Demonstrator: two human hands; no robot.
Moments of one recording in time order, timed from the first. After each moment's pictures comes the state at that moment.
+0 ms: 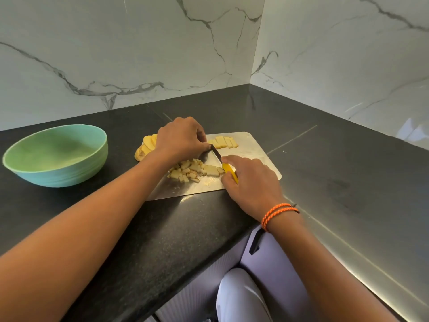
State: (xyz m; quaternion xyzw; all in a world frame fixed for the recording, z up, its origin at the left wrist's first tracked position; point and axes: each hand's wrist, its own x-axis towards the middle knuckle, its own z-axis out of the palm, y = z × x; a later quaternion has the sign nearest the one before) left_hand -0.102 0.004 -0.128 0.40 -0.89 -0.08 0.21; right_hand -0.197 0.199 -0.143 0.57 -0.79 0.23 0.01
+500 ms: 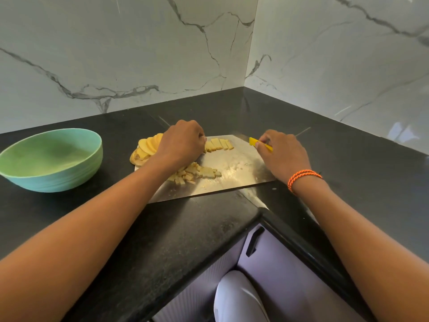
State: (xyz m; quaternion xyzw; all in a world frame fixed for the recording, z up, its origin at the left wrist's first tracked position) left_hand -0.109 0.020 -0.126 0.37 -0.89 -0.09 0.24; right_hand -0.286 0.188 -0.121 0.47 -0.84 0.26 0.08
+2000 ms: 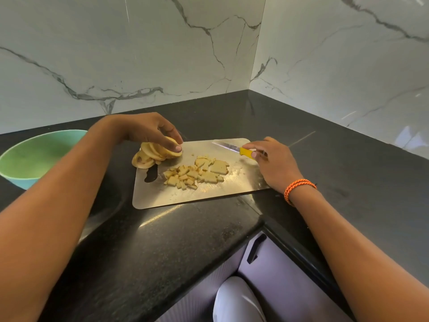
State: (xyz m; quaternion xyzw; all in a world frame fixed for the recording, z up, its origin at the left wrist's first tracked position) left_hand -0.034 -0.055 -0.071 0.30 -0.91 -0.30 -0.02; right_hand -0.292 0.167 -0.143 0.55 -0.77 0.33 0.02
